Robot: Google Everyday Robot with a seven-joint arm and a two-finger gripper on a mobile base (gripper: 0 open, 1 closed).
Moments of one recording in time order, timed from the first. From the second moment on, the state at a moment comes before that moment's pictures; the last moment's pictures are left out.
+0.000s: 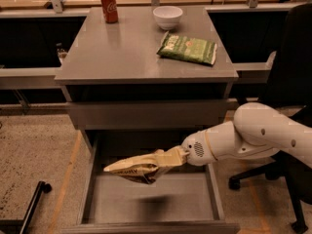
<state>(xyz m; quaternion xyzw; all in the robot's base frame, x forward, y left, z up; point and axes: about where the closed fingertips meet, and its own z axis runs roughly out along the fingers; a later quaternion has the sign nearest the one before) 0.447 -0.022 0.719 -0.27 0.84 0.43 0.17</state>
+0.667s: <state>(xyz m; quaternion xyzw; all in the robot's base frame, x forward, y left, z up) 0.410 -0.023 0.614 -0.18 0.86 0.47 0.11</state>
